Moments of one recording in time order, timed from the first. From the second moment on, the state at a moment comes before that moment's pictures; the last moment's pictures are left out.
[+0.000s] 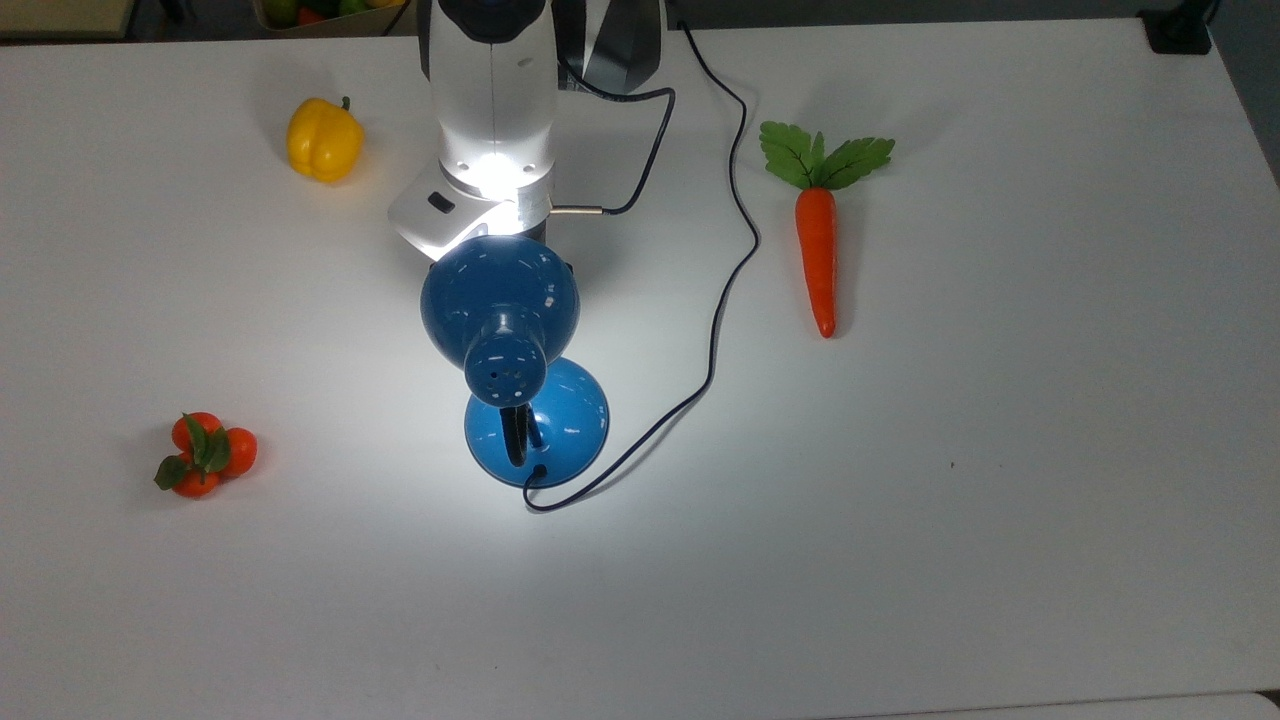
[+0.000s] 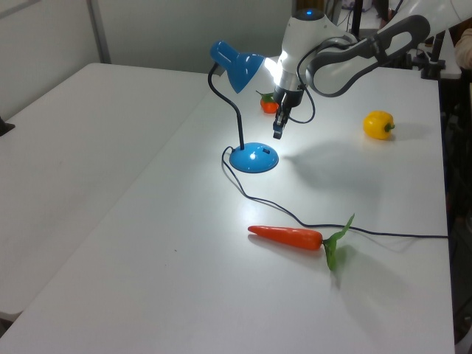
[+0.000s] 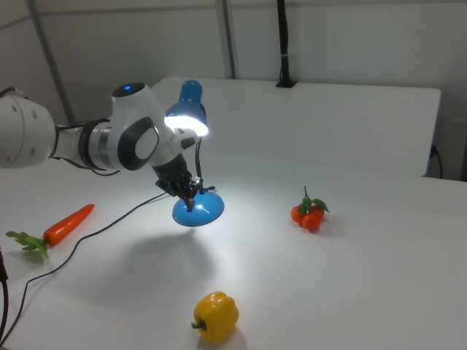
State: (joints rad) arm 0.07 0.38 -0.02 -1.78 -0.12 2.39 -0.01
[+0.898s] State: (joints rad) arm 0.09 0.43 -0.02 -1.78 -0.12 2.46 -0.01
